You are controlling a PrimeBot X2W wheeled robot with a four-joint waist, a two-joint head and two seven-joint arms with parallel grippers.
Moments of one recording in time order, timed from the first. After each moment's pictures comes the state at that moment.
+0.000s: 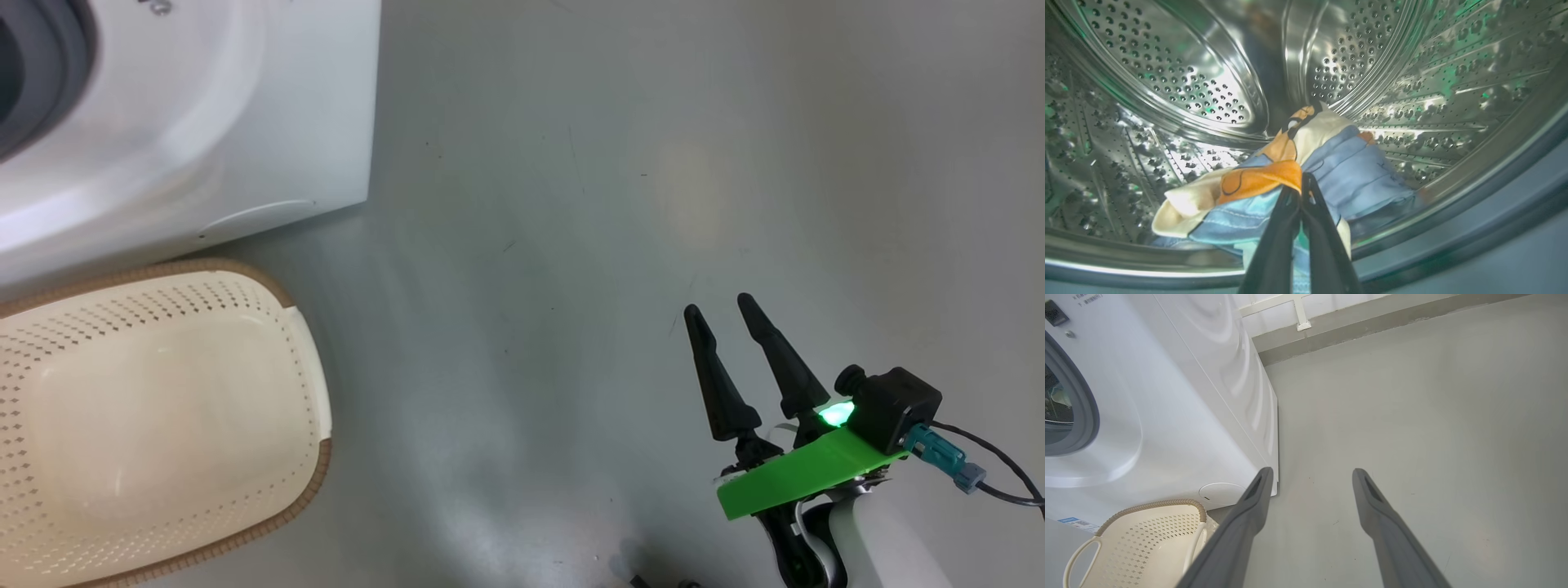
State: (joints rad) left arm -1.16 0.42 -0.05 0.99 -0.30 -0.13 -0.26; right arm -0.24 -0.05 0.18 0.16 0.43 0.13 -0.25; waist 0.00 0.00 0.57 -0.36
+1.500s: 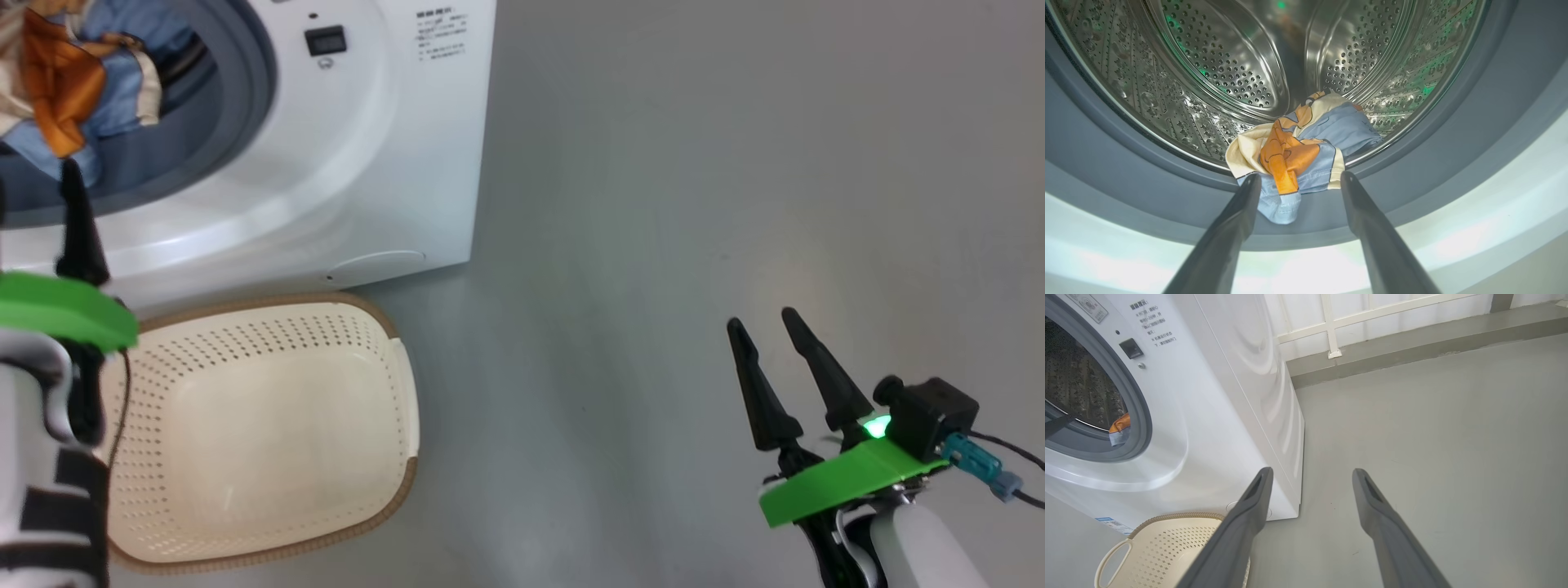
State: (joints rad) left arm -0.75 0.23 0.09 0.72 -0.29 -0.13 -0.26; right arm -0.22 -0.12 0.15 0.18 0.42 0.13 -0.25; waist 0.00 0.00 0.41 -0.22
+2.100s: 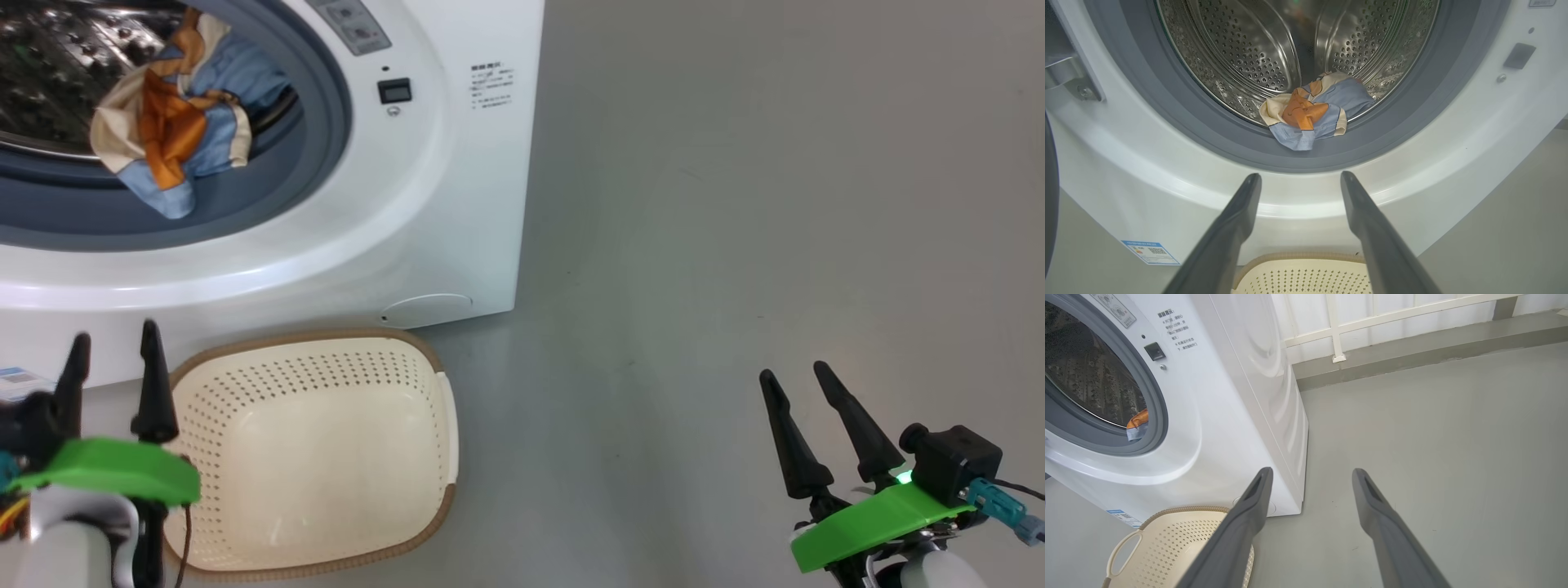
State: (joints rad) left arm -0.36 0.14 0.13 0.46 -0.25 -0.13 -0.26; right arm -0.11 -0.16 0.11 0.19 0.42 0.13 -0.25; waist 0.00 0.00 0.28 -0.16
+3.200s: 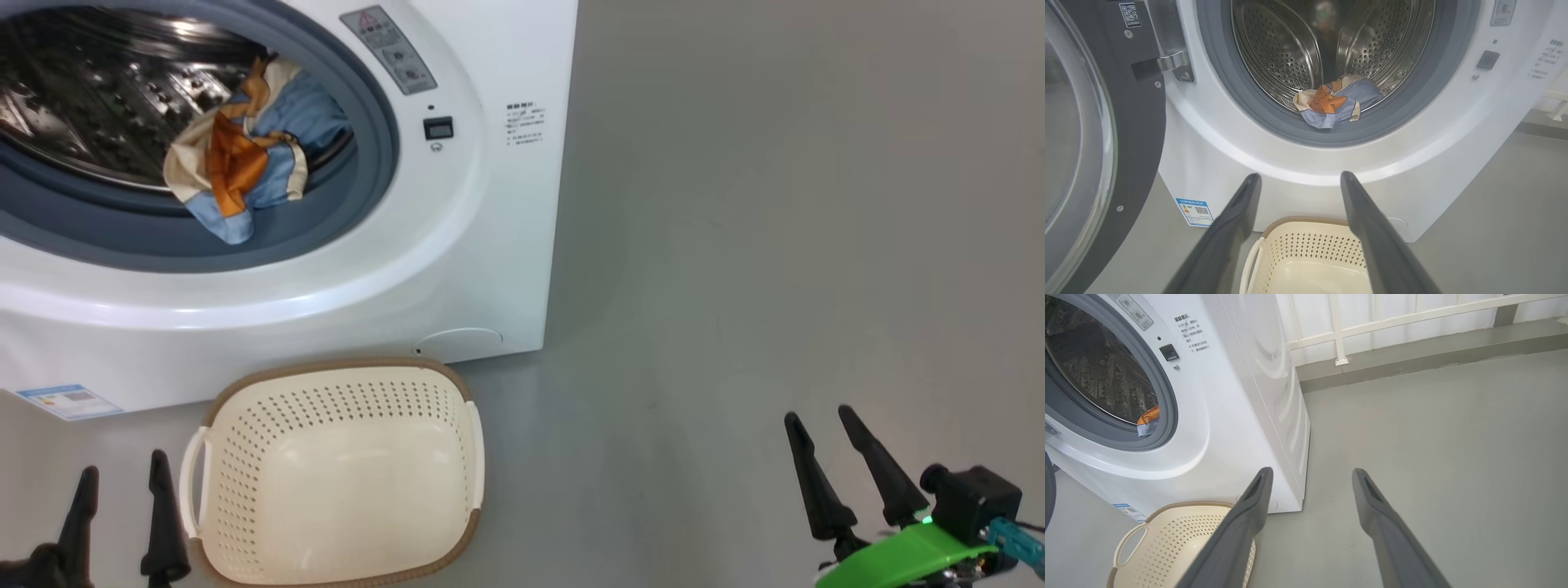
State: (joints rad) left arm 0.01 0.05 0.22 0.17 -0.22 -0.13 -0.26; right arm -0.04 -0.19 0.09 0.19 0.42 0.13 -0.25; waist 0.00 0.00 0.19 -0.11
